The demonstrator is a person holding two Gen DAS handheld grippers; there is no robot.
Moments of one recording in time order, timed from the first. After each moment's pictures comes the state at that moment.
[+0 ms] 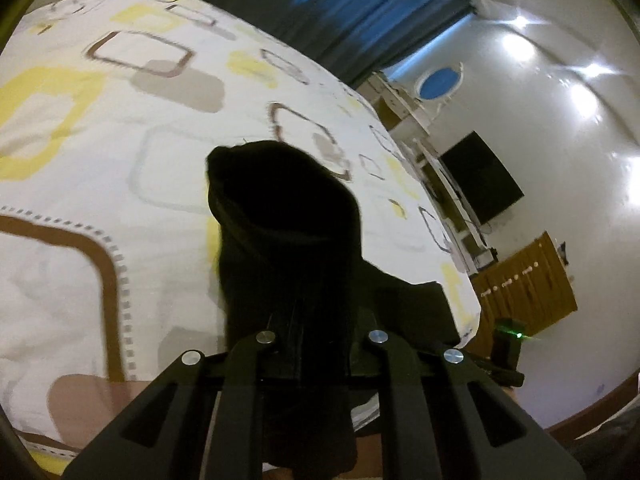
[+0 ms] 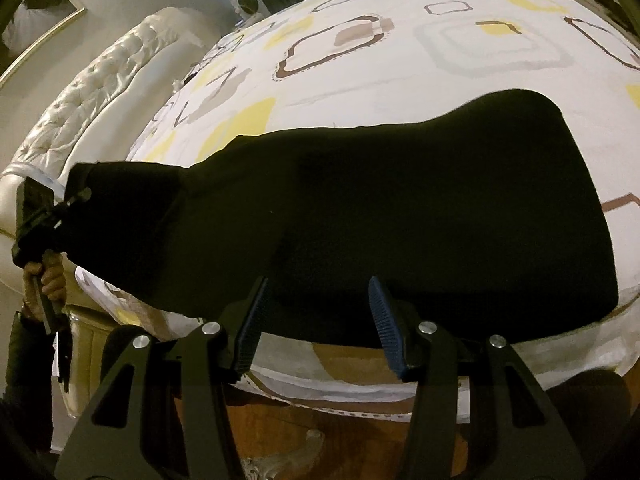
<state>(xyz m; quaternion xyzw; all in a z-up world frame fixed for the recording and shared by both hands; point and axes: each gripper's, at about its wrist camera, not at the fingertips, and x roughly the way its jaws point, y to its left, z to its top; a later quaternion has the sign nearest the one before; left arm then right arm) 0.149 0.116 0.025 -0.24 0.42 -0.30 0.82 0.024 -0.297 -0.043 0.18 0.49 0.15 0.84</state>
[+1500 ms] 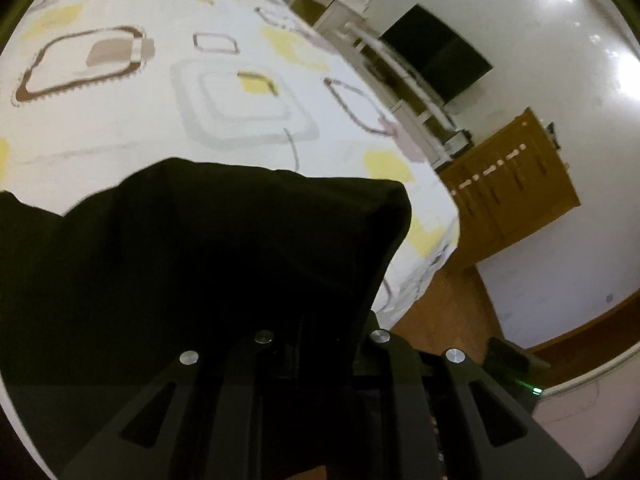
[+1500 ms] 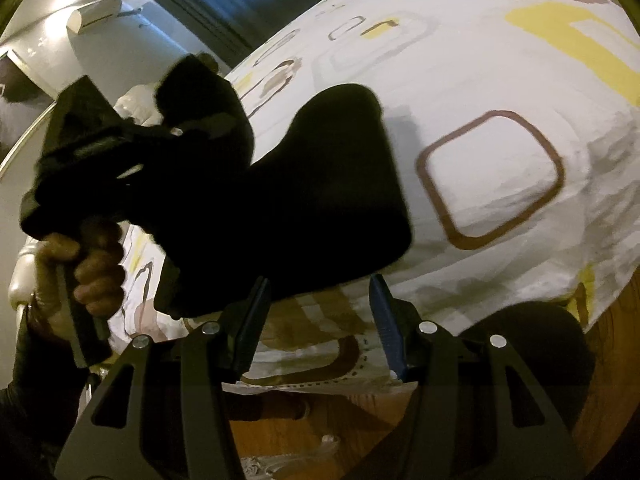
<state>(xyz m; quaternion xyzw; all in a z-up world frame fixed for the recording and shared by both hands) 0.159 -0.269 -0.008 -0.10 0.52 -0.41 0.74 -0.056 -0.422 -0.058 0.30 0.43 0.09 0.84</state>
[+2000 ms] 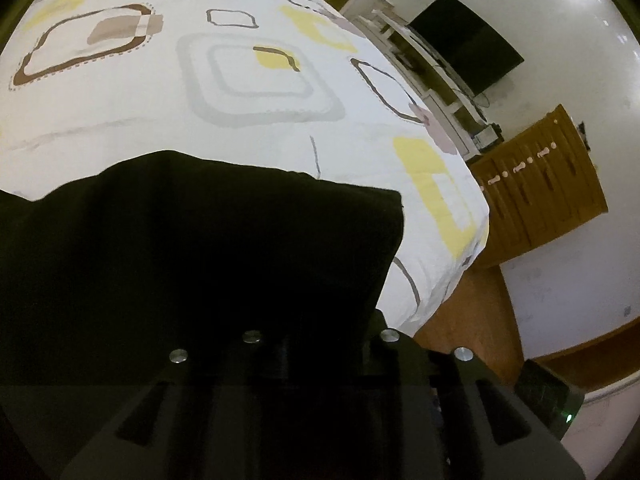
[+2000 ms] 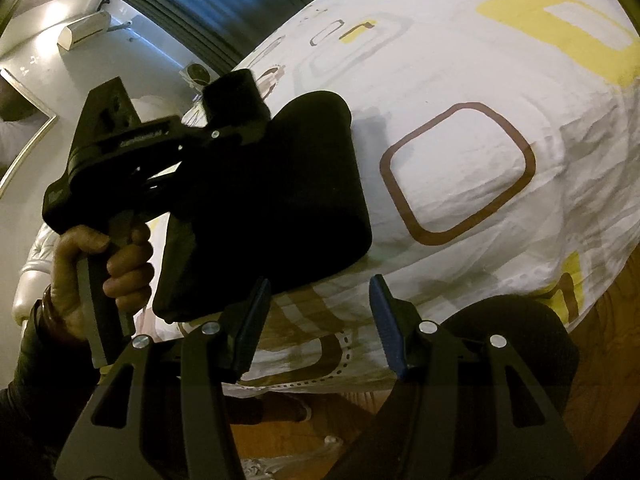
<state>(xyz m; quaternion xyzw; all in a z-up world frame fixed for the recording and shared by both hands) 0.166 -0.302 -0.033 -0.09 0.55 -0.37 0.75 -0.063 -0.443 -0.066 0.32 0.43 0.08 0.84</state>
